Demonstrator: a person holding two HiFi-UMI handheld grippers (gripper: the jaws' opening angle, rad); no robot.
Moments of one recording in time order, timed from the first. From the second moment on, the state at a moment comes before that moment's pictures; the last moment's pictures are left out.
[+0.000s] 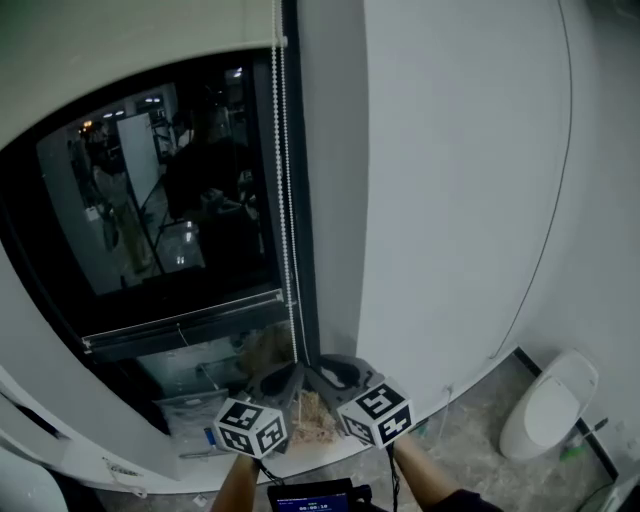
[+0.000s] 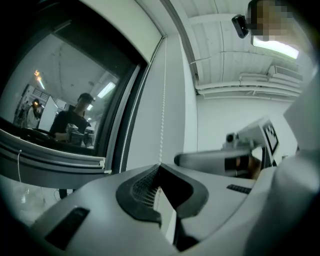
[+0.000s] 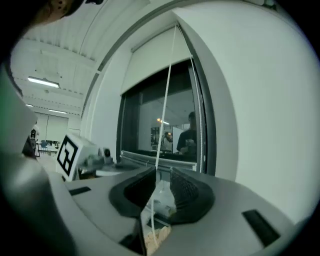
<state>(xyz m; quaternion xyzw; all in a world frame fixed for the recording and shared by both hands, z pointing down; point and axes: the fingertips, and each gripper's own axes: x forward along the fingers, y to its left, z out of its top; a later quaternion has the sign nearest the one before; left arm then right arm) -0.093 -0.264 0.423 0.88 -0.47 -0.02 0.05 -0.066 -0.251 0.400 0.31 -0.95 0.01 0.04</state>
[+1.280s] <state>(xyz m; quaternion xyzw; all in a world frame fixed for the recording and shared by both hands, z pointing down) -0.108 -0.245 0.355 0.90 -0.41 -0.13 0.07 -0.074 -0.257 0.349 0.37 -0.93 -0.06 0.01</state>
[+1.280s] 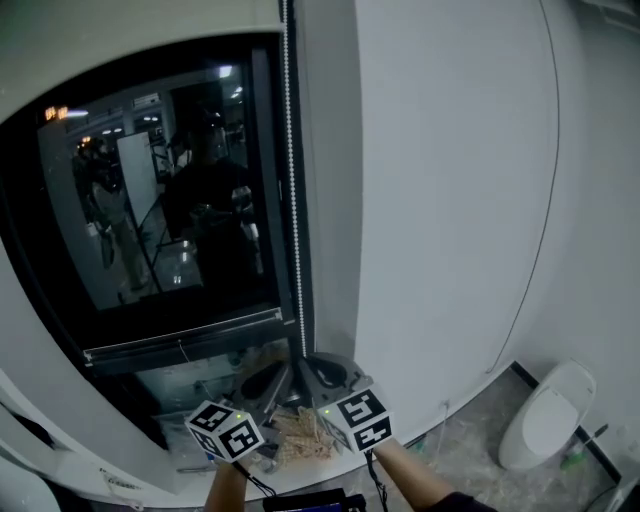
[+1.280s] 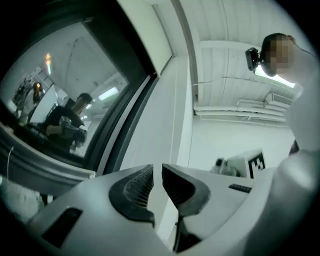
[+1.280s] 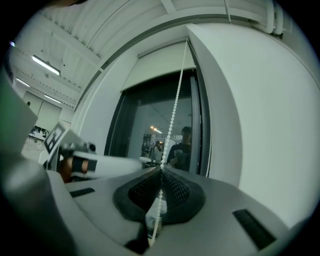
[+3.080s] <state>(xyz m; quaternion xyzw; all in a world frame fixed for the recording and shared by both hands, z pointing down) -0.112 -0.254 0.350 0.87 -0.48 -0.08 -0.02 -0.055 -0.247 0.357 0.36 -0.93 -0.04 -0.04</state>
